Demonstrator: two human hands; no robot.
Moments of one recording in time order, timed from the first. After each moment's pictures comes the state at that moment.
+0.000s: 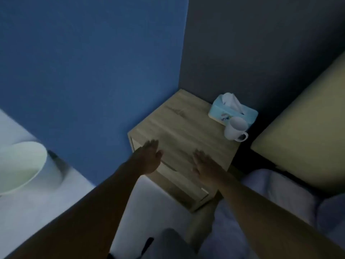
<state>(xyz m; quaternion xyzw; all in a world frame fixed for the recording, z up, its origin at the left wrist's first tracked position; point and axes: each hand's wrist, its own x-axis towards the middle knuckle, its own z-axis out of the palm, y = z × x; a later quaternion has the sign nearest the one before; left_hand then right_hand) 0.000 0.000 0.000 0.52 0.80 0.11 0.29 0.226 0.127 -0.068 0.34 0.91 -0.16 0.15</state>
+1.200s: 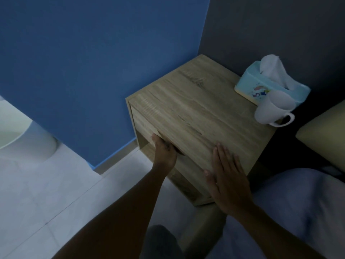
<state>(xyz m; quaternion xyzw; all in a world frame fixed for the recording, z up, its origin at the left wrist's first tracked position) 0.059 0.041 -0.179 0.20 0.75 0.53 0.35 0.269 0.101 -0.172 0.36 0.93 0.00 -0.06</state>
